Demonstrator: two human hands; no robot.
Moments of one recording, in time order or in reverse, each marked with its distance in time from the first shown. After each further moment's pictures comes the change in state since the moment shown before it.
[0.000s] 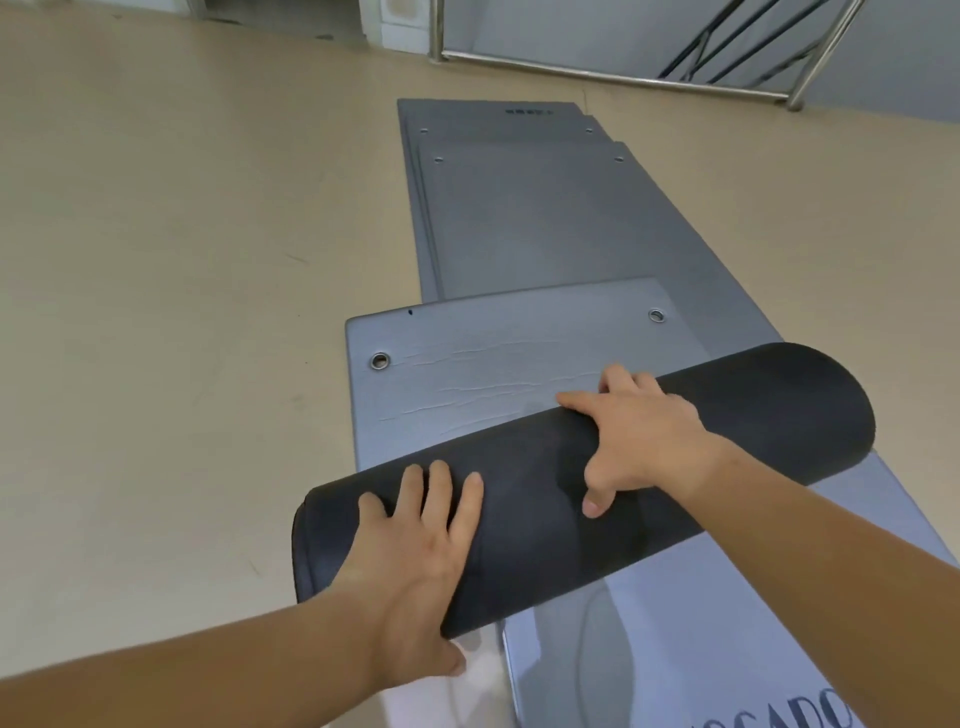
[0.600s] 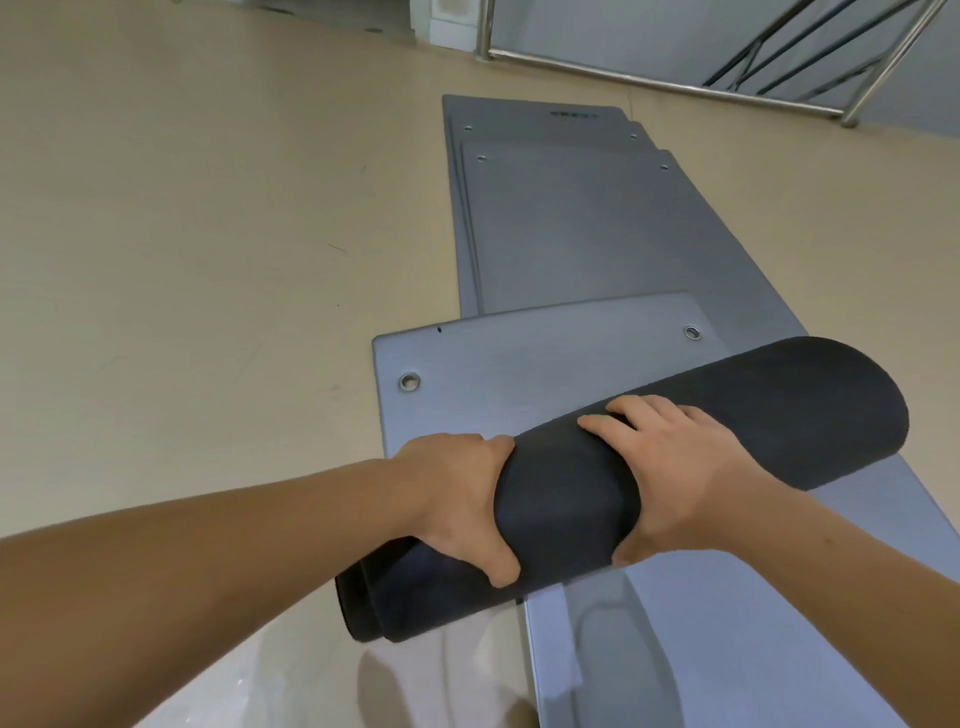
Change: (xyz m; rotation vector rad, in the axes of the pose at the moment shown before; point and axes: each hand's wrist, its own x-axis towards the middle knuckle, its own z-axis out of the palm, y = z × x) left_hand 0.044 -0.050 -0.047 -0.489 -0.165 0.058; right_hand -0.012 -0.006 0.009 -0.154 0.089 -0.256
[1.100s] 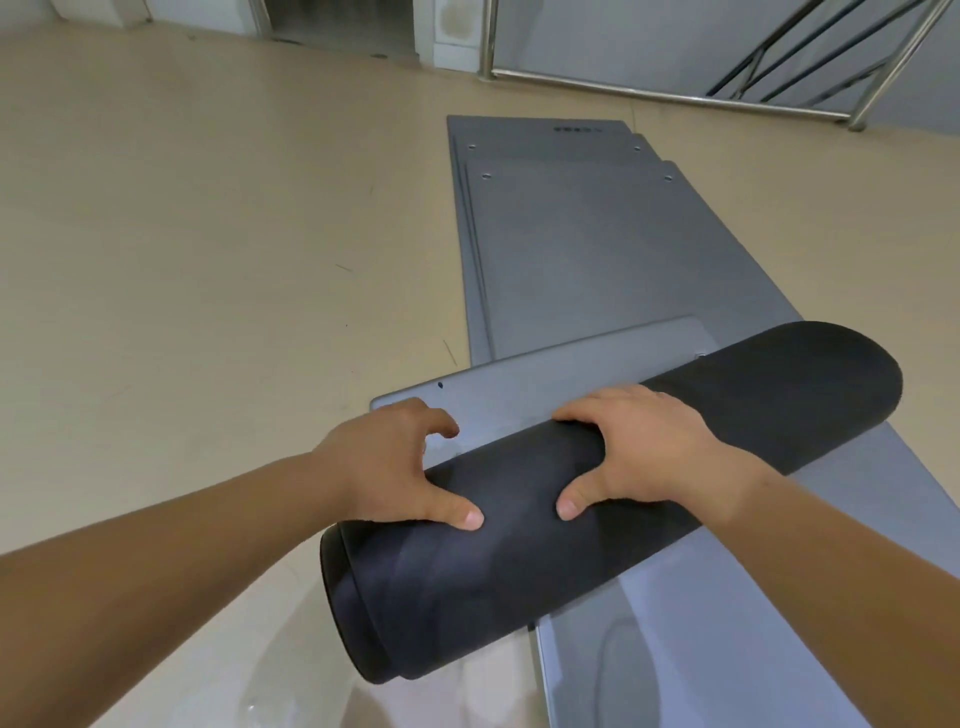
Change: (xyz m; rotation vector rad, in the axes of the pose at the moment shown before) left_hand -0.018 -0.057 -0.021 -0.170 0.205 -0.162; right_hand 0.040 -0.010 -0.025 0.233 0.011 0.018
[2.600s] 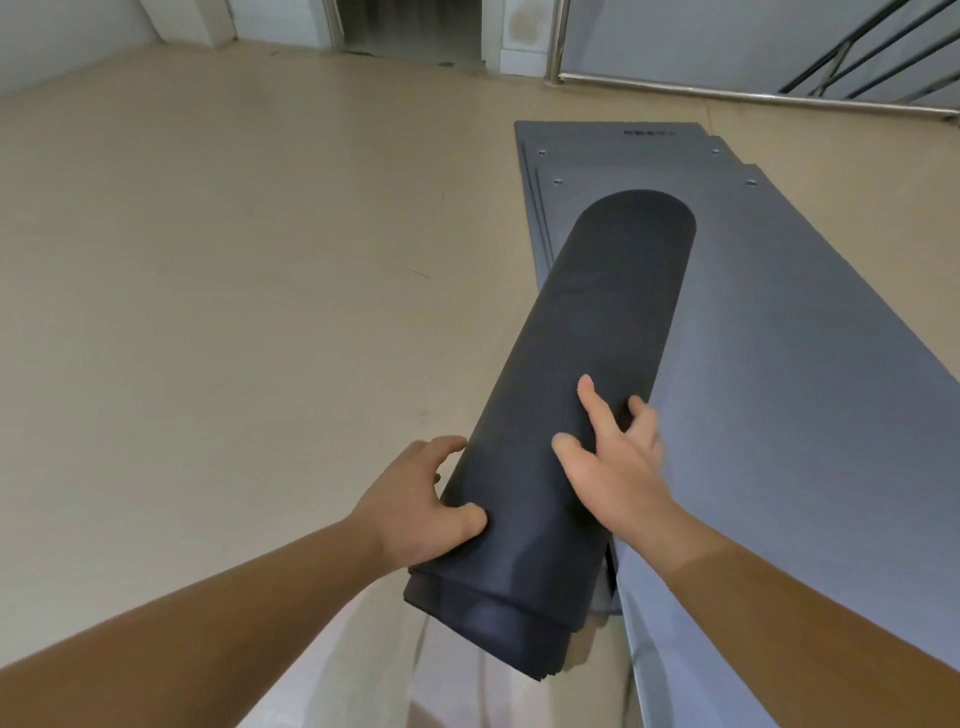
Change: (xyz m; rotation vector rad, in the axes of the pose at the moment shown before) left_hand -0.022 -0.080 0.034 -0.493 0.172 -0.188; right_hand 0.059 -0.097 0.068 0.877 0.327 0.180
